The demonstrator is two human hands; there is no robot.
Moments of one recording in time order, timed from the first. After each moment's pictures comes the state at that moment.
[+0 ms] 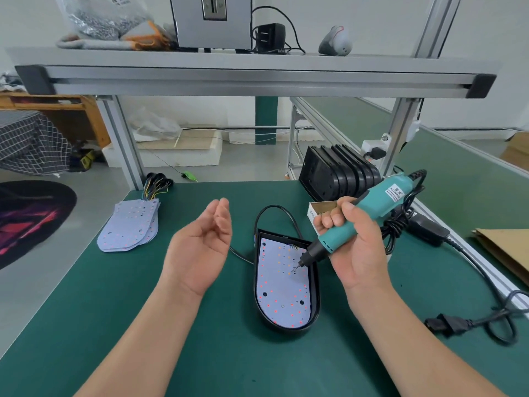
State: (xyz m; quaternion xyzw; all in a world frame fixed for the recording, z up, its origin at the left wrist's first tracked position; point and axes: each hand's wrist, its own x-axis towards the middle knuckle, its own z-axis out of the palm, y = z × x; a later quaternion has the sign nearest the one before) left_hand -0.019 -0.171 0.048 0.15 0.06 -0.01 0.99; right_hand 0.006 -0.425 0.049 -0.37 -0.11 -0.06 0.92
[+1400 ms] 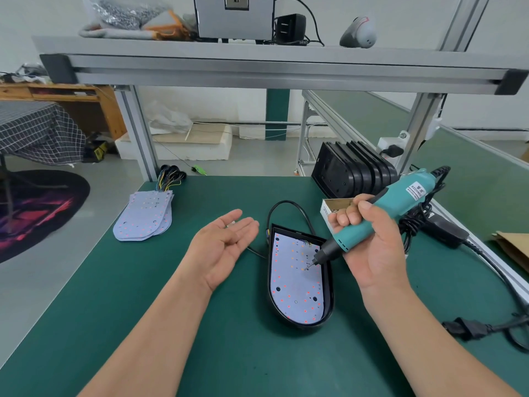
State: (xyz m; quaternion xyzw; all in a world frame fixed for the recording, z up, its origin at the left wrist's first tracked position) left_hand -0.005 -0.167 0.019 0.36 0.13 -0.01 0.92; right_hand 0.003 -0.424 0.050 -0.38 -0.11 -0.06 0.91
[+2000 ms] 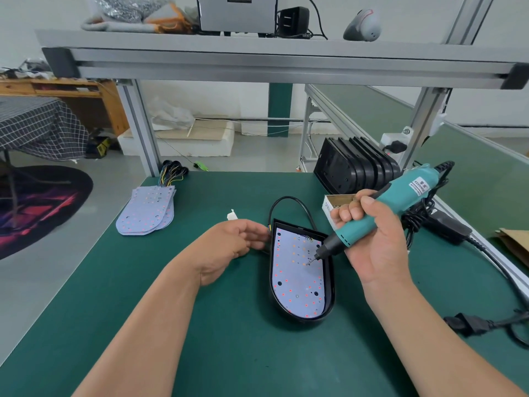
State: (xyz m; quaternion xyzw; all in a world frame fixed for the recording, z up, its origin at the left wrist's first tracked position) left_hand -0.021 -0.163 0.033 0.74 0.02 -0.10 0.67; right_hand 0.005 -0.424 0.049 -0.39 -0.11 -0.06 0.91
